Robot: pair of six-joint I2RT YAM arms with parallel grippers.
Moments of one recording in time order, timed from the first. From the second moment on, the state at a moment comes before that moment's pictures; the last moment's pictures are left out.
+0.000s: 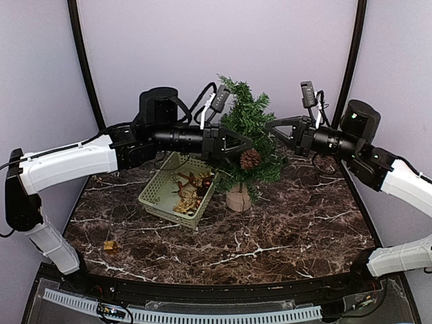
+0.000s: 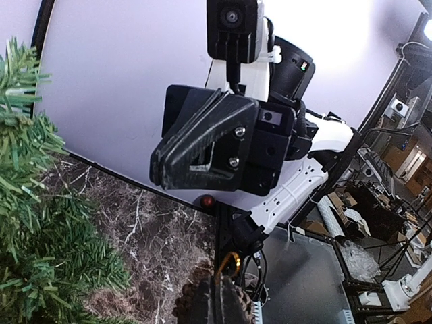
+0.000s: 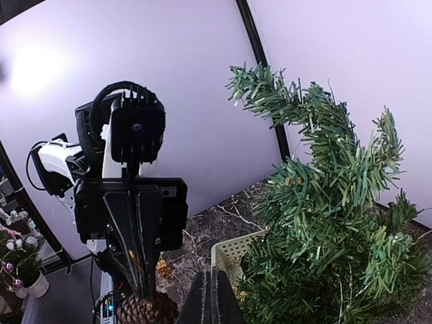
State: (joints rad) left arm -0.93 1.61 1.45 0.04 0.64 -0.38; right arm 0.64 1.08 0.98 0.14 -0.57 0.32
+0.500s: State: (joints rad) left arm -0.92 1.61 1.49 0.04 0.71 -0.40; right arm 0.64 1.11 0.98 0.18 -0.75 0.37
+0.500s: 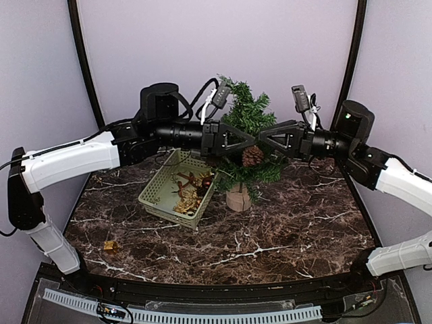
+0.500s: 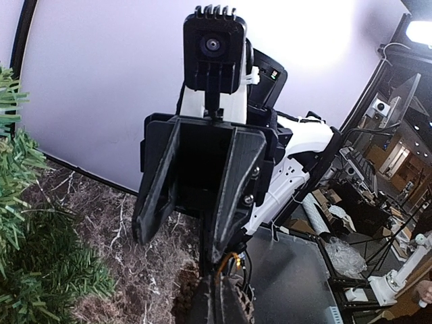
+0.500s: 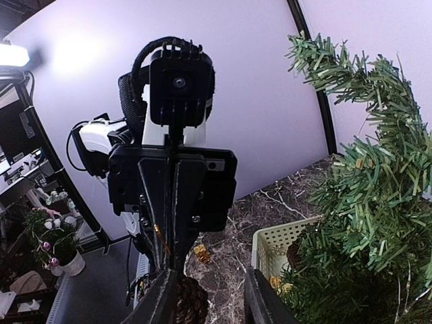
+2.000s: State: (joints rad) left arm -0.91 1.66 1.52 0.03 0.79 -0.43; right arm 0.67 1.15 1.00 0.26 -0.85 0.40
